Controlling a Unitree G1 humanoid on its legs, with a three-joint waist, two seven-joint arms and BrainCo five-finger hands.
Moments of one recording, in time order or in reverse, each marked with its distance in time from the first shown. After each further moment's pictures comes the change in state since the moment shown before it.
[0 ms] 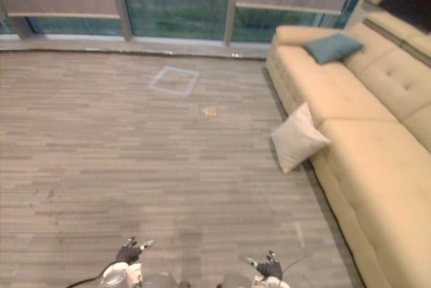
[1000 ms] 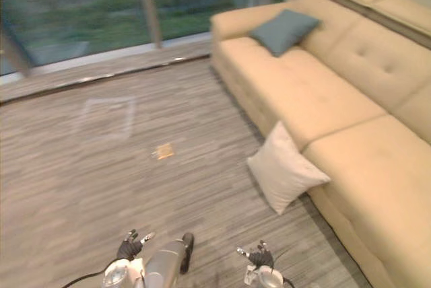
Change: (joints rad) left arm 0.047 -0.013 0.135 -0.069 -0.015 -0.038 -0.020; right arm -0.058 0.043 0.084 0.021 -0.003 0.040 0.003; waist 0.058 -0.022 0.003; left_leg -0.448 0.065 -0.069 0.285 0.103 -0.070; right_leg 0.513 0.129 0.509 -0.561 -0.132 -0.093
